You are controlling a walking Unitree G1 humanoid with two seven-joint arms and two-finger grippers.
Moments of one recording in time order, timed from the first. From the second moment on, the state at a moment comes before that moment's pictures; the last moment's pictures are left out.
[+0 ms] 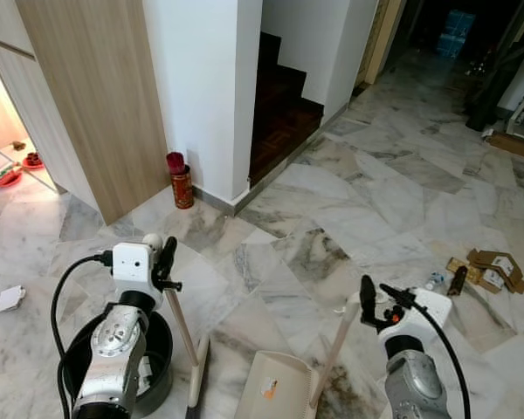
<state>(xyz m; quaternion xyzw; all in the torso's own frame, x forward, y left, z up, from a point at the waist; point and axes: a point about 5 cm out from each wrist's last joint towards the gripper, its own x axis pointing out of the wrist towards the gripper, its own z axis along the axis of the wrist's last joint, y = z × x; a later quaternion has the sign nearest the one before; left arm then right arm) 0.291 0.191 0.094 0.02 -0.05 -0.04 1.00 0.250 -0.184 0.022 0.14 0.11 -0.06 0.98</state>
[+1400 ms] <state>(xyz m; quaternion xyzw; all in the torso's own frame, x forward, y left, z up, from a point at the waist) 0.291 0.190 0.094 0.02 -0.05 -0.04 1.00 0.268 -0.177 0.014 0.01 0.09 -0.01 1.00</state>
